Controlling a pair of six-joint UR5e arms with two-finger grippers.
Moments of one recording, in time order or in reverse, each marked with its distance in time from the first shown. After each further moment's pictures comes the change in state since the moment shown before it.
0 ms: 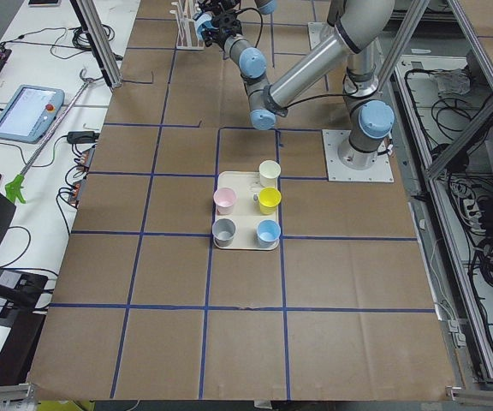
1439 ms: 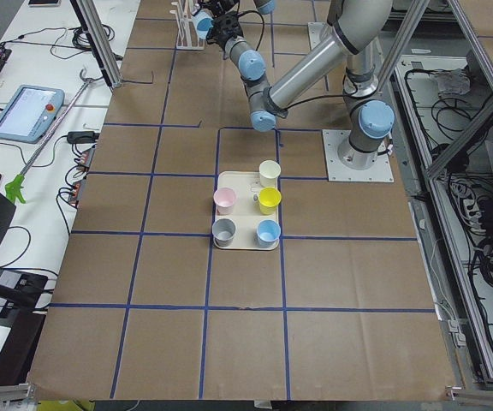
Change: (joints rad) left arm -0.004 -0.015 -0.007 -0.003 -0.048 0.040; right arm -0.006 0.007 -0.003 -0.002 -0.005 0.004
